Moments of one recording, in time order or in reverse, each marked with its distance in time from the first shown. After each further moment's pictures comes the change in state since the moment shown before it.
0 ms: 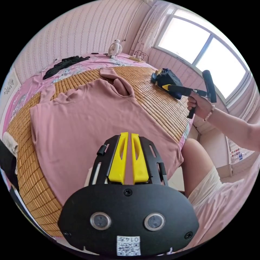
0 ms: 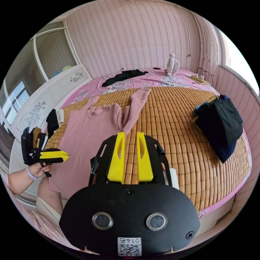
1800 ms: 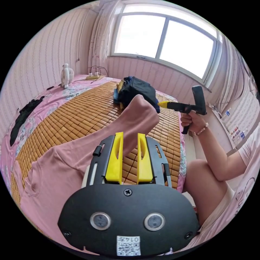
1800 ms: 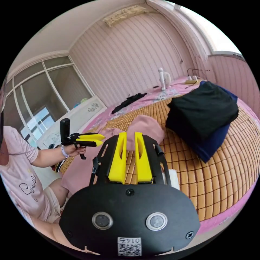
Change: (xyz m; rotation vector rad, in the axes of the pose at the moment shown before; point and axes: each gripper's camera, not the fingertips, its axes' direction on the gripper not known) left arm 0.225 -0.271 0.241 0.121 0.133 0.369; right arm 0.304 0.169 -0.042 0.321 -0.282 0.103
